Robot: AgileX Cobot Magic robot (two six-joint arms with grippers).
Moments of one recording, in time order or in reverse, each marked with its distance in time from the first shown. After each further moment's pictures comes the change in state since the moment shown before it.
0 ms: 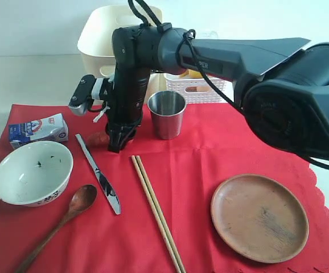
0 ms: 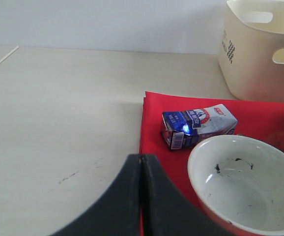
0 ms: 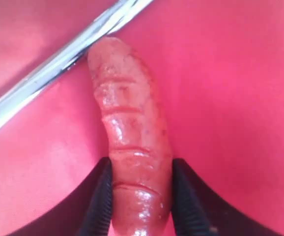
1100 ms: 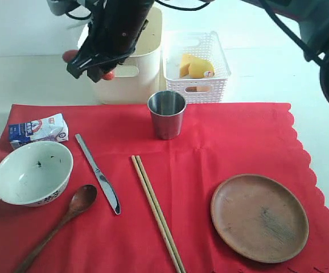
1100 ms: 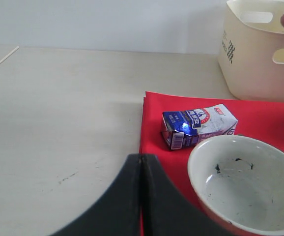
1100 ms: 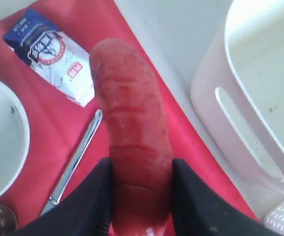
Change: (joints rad) left arm 0.000 0.000 0.000 0.000 0.000 0.000; right arm 0.002 -0.272 0.000 -0.012 -0.059 0.462
